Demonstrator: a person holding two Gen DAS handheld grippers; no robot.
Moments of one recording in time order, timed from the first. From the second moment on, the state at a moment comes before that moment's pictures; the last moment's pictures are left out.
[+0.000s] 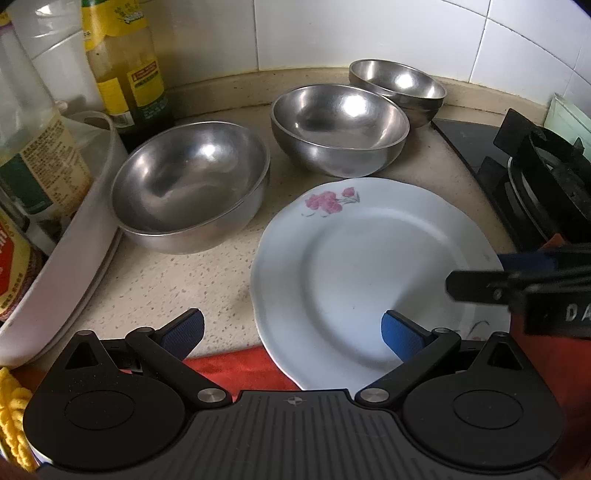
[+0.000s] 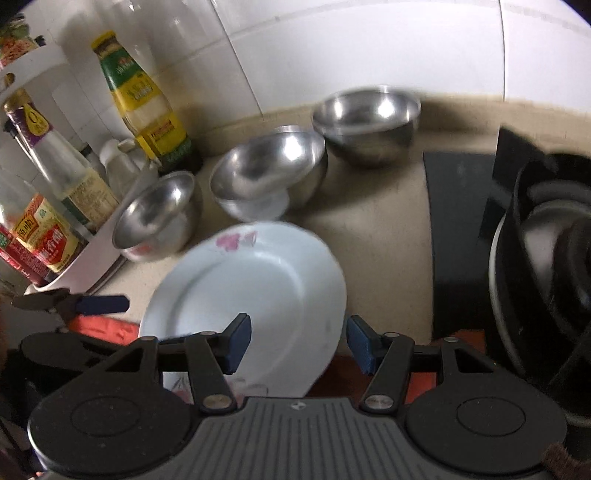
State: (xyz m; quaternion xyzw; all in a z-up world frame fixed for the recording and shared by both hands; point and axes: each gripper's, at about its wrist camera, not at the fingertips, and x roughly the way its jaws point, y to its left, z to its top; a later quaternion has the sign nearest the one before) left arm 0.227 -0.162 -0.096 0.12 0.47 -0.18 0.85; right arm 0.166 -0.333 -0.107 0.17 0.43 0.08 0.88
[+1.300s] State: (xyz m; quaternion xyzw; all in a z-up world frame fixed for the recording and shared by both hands) left arm 0.230 -0.168 -0.104 0.08 0.46 -0.26 0.84; right arm 0.161 -0.338 -0.113 0.19 0.42 0.09 0.88
